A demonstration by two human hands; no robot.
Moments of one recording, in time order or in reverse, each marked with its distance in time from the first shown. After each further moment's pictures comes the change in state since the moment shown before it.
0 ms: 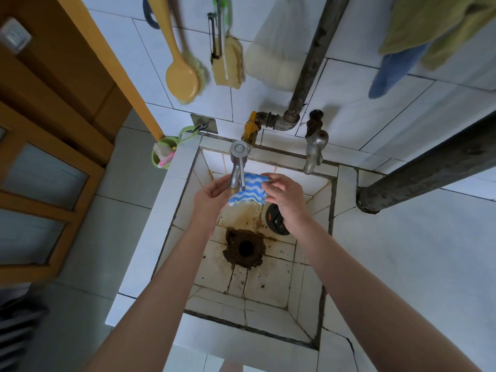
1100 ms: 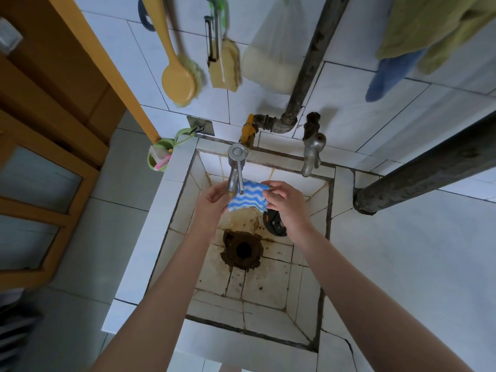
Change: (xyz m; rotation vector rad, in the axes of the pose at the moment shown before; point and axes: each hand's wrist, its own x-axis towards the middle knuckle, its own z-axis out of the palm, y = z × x) left_hand 0.004 -0.011 0.002 0.019 0.000 -0.027; right_hand -0.013 -0.001 -0.007 -0.085 0.007 0.002
